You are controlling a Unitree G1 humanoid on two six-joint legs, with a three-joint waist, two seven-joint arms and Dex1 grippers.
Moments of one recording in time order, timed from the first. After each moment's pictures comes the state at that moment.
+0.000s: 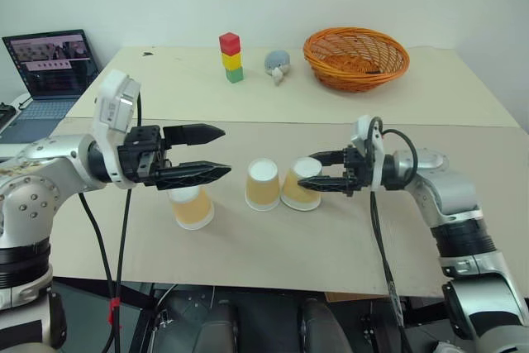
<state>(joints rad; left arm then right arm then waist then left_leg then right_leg) -0.52 0.87 0.26 -0.32 -1.07 0.93 -1.04 -0.65 -0.61 0.10 0.13 0.44 0.48 1.25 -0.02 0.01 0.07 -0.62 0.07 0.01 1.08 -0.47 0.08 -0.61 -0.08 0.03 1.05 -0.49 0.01</state>
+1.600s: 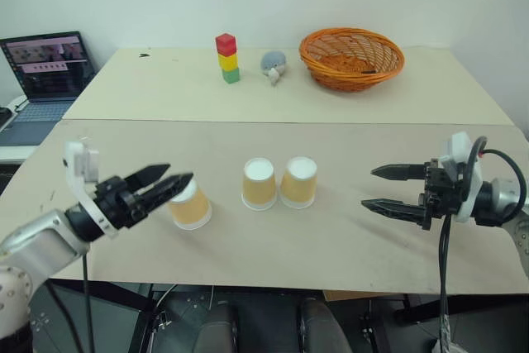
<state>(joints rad) 0.12 0.74 0.60 -0.56 -1.20 0.91 -0.50 -0.21 -0.91 -0.28 -0.27 0.62 0.60 1.18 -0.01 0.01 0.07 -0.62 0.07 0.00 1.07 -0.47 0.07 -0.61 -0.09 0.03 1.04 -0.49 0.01</state>
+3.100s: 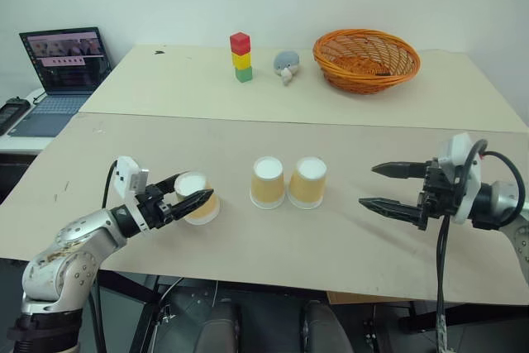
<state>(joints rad) -0.07 0.64 0.26 -0.29 -0.77 0.62 -0.77 -0.18 -0.89 -0.29 -0.30 0.62 0.58 1.11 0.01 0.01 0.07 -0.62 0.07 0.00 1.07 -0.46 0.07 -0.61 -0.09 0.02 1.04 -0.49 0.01</state>
